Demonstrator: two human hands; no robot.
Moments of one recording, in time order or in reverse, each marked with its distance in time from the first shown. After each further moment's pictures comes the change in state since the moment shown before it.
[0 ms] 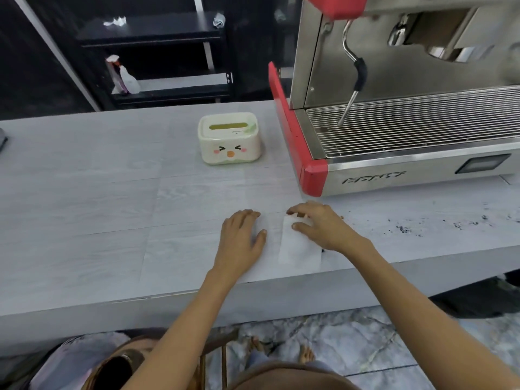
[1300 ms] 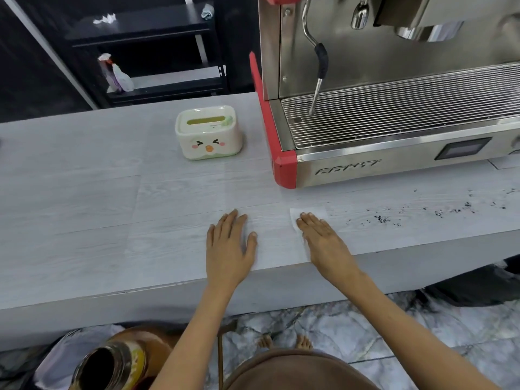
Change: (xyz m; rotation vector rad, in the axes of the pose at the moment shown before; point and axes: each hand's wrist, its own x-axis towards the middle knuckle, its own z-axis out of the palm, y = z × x) left_hand -0.030 0.031 0.043 0.214 0.091 -0.124; right_hand -0.063 0.069 0.039 -0.247 0.300 -0.132
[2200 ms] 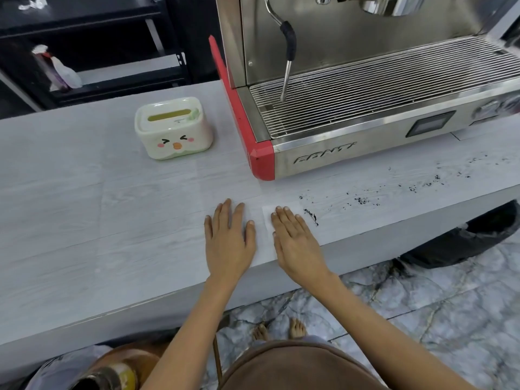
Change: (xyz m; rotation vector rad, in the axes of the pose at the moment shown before) left_hand 0.020 0.031 0.010 0.005 -0.065 0.045; right_hand -0.006 -0.037 0.023 -0.077 0.063 0.110
